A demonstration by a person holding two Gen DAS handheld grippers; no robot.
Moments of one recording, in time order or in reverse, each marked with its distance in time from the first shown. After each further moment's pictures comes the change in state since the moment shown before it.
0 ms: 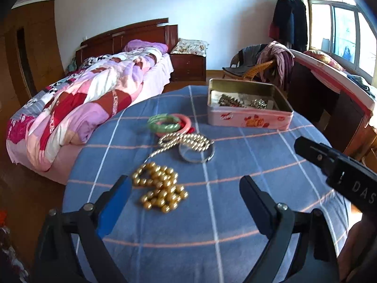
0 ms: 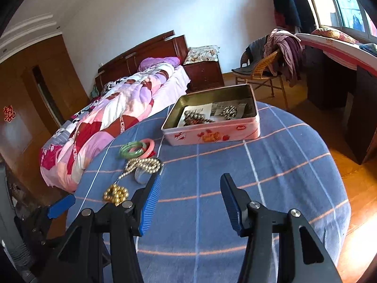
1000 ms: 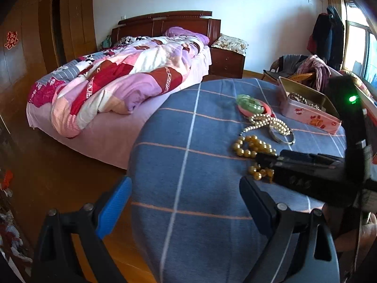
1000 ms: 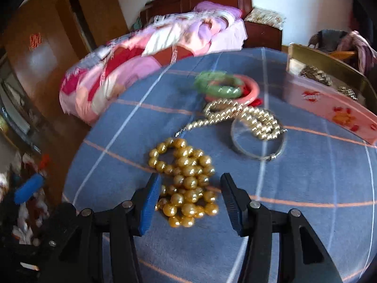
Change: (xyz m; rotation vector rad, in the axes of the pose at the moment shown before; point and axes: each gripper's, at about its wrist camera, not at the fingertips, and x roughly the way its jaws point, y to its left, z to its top) left arm 0.003 0.129 -0.045 -0.160 0.025 0.117; right arm 0.137 0.139 -0.041 -0.319 0.325 0.156
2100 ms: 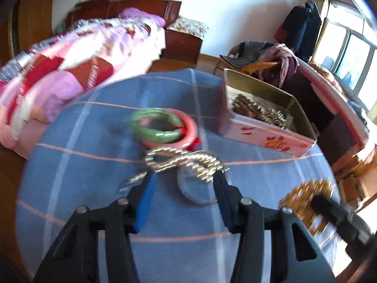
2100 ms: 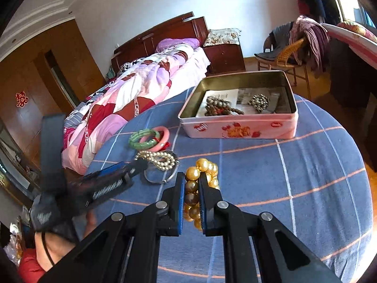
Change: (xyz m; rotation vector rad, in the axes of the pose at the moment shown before) left arm 0.086 -0.128 0.071 0.005 0.142 -0.301; right arm -0.112 -0.127 -0.015 0.264 -0.221 -0.040
